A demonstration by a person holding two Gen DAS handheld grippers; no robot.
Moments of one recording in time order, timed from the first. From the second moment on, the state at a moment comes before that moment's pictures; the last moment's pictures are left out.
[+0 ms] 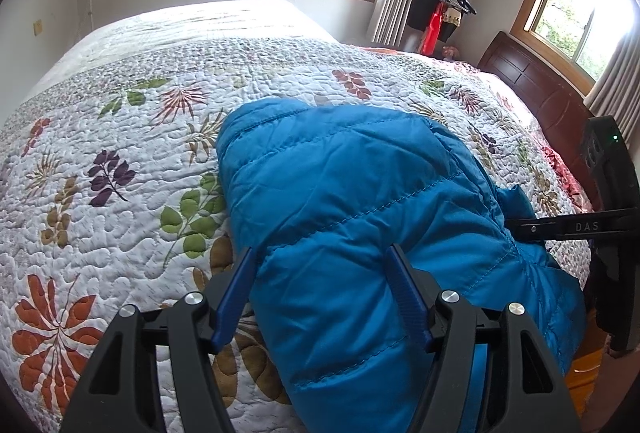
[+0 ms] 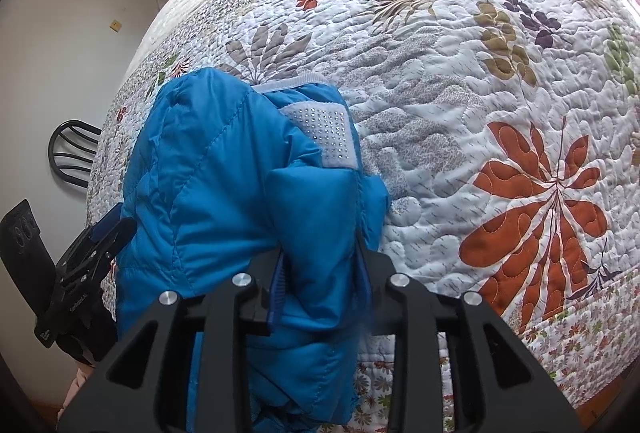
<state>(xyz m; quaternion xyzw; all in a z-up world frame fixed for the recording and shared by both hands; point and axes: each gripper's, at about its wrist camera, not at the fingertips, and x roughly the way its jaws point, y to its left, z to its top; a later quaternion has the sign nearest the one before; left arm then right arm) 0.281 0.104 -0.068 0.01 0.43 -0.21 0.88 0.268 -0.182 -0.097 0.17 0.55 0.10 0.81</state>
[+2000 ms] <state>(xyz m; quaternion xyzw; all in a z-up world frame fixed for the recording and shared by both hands) 0.459 0.273 -0.074 -0.24 0.47 -0.31 0.79 0.372 -0.065 -0.096 0.26 0.51 0.31 0.76</state>
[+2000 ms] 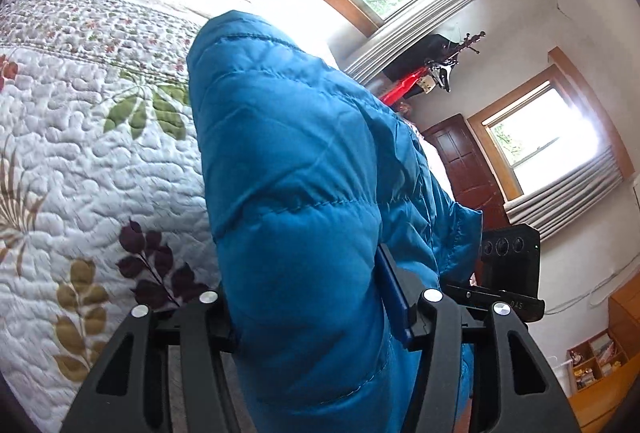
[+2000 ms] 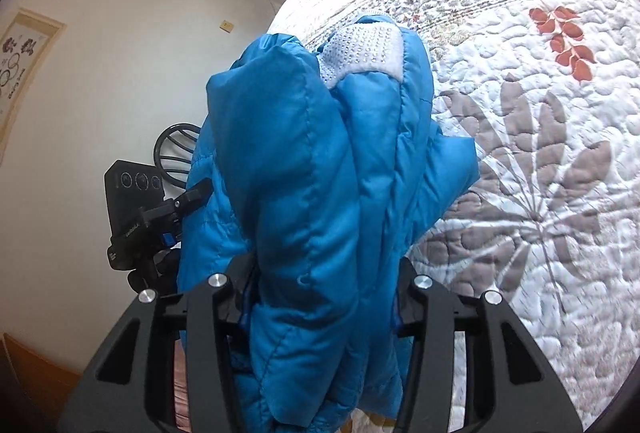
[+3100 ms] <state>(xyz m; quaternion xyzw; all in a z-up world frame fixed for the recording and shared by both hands) 0.362 0.289 -0.075 -0.09 0.44 -0.19 0.87 0.287 -0.059 -0.108 0.15 0.54 0.21 0.80</state>
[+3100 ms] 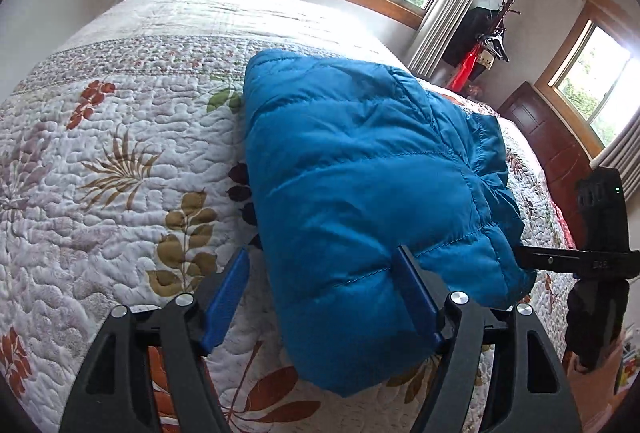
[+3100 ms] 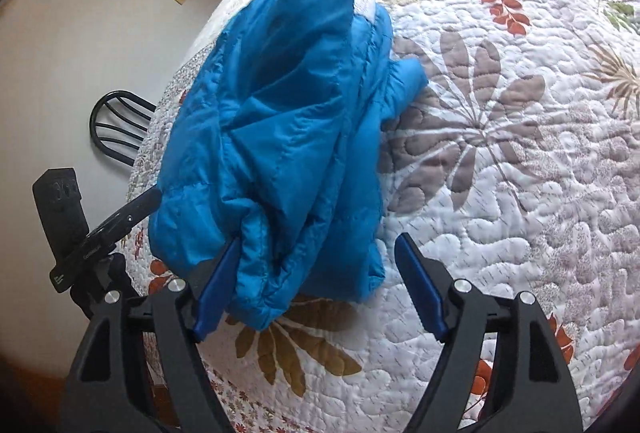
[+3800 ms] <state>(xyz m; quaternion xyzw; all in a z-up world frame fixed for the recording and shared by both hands) 0.285 0.289 -0.043 -0.01 0.39 -0.07 0.92 0.206 -0.051 -0.085 0.07 0.48 0.13 0.86</state>
